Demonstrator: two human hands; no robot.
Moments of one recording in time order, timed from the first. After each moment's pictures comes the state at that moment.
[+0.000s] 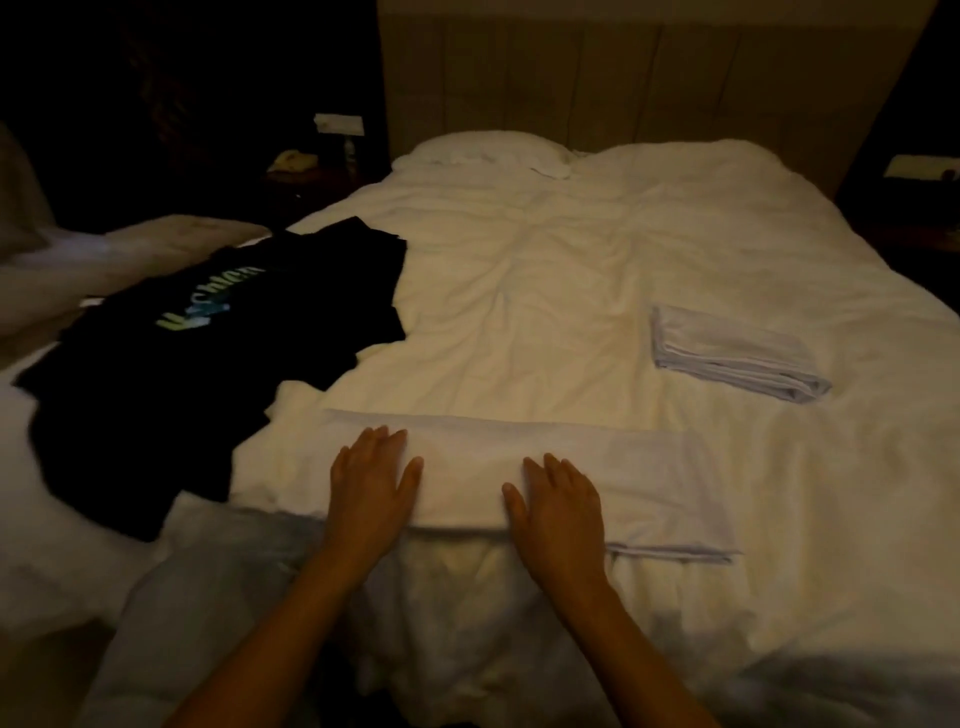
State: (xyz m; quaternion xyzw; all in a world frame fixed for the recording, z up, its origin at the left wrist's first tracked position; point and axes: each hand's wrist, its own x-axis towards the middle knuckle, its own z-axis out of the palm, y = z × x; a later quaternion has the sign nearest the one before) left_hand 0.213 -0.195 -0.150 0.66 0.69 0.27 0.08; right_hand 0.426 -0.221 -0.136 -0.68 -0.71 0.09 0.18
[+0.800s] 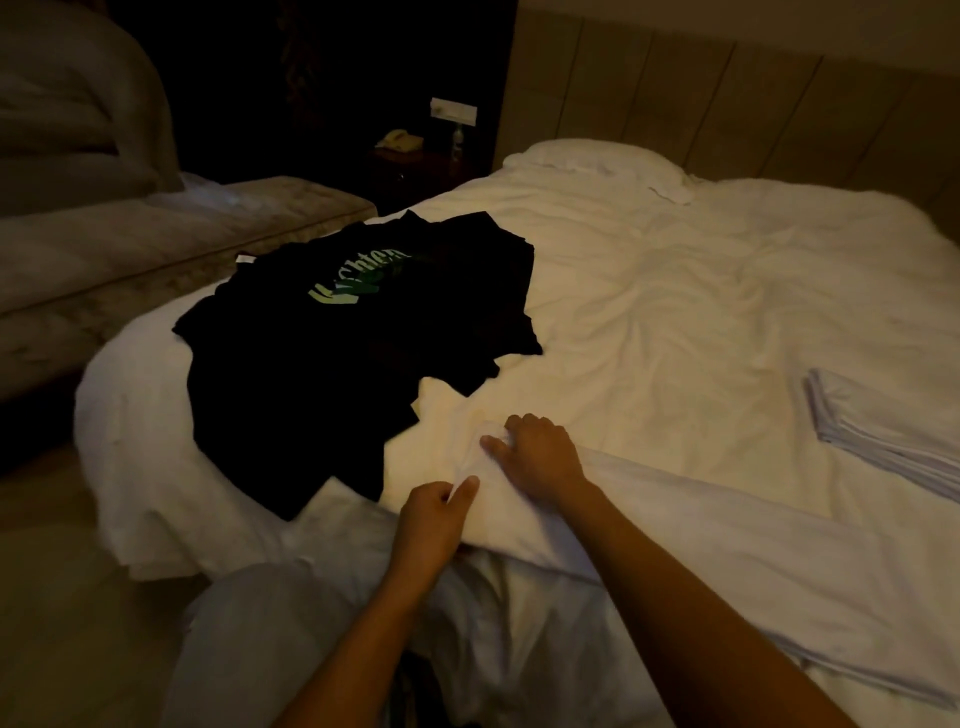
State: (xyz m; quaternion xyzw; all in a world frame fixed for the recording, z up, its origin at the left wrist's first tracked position) left_hand 0.109 -0.190 -0.169 0.40 0.69 0.45 0.40; right_hand 0.229 -0.092 -0.127 -0.57 -0.81 0.07 0.04
